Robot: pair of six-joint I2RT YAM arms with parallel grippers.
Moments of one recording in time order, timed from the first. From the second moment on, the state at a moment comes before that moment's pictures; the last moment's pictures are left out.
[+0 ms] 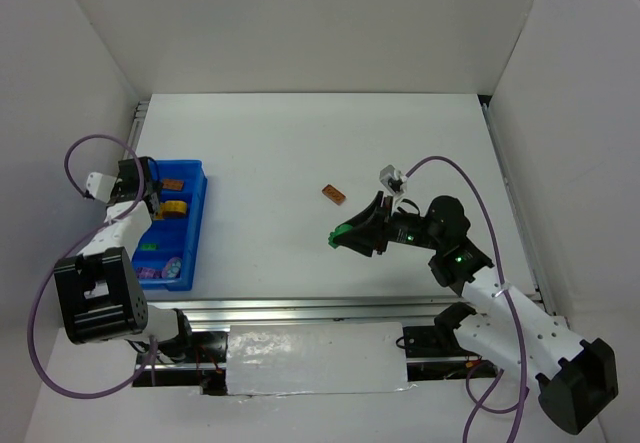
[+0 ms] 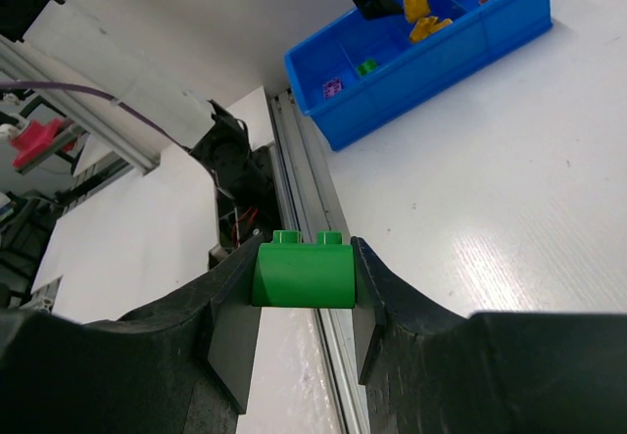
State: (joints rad) left arm 0.27 1.38 0.82 -0.26 -0.45 -1.06; right arm 0.54 0.79 0.53 0.29 -0.77 0.49
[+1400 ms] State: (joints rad) left arm -0.57 1.03 0.92 0.20 0.98 -0.56; right arm 0.51 0.84 0.62 0.49 -0.93 0.79
